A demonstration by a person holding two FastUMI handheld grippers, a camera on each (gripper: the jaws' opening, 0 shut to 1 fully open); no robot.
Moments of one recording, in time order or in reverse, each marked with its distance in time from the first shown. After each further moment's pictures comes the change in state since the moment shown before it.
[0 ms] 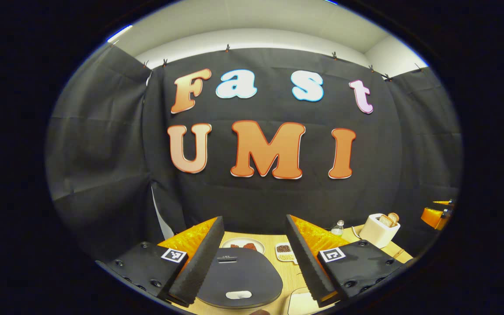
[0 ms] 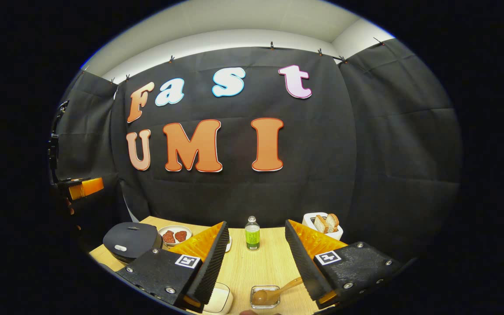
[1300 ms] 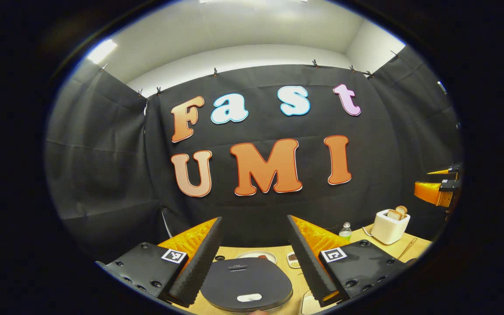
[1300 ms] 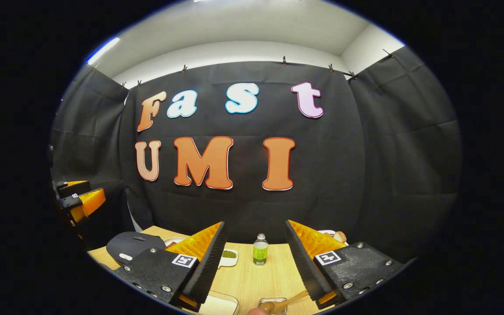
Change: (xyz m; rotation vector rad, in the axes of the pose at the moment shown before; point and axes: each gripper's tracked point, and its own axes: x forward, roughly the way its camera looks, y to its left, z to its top) left arm -0.028 -0.008 0.020 0.121 -0.114 0.032; right arm 0.004 0.032 0.037 -0.019 -0.123 0.036
